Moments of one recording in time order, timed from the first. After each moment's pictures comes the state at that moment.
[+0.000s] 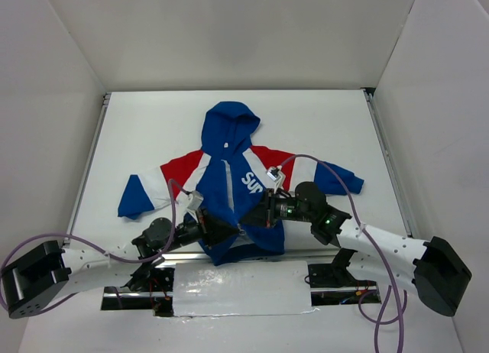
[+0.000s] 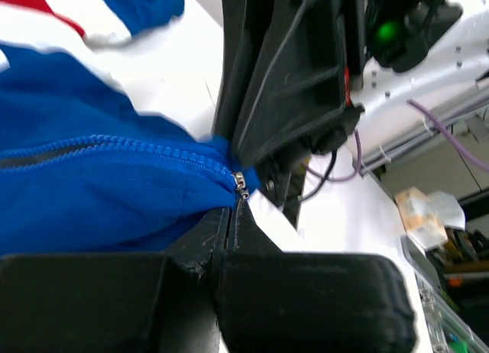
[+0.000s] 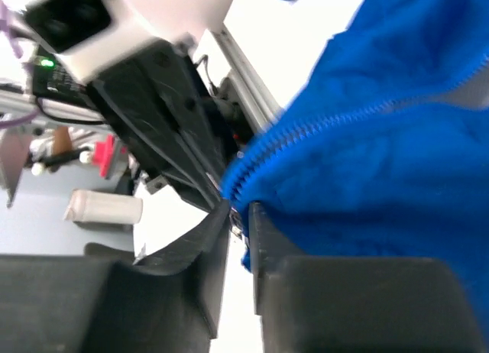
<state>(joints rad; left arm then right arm) -0.98 0.92 0.05 0.94 0.19 -0.74 0.82 0.95 0.38 0.36 -0.49 0.89</state>
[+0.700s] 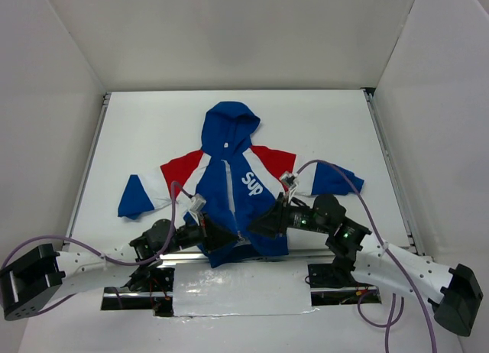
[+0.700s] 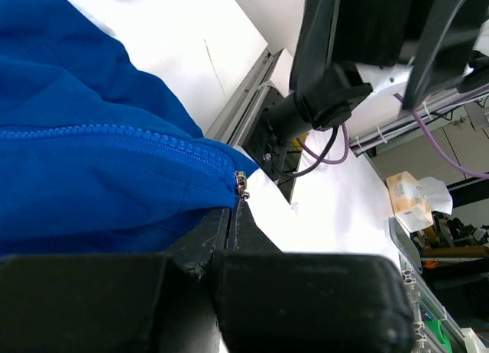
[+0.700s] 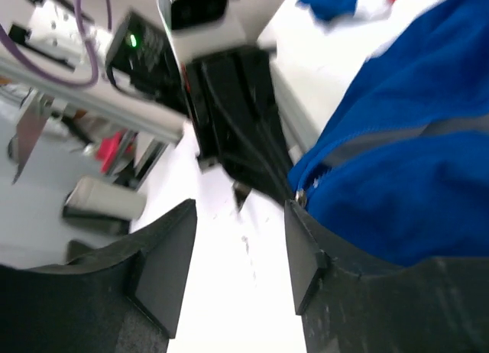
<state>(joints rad) -1.02 0.86 0.05 0.79 0.20 -0.79 0.86 0.65 0.34 0.25 -0.43 0.82</state>
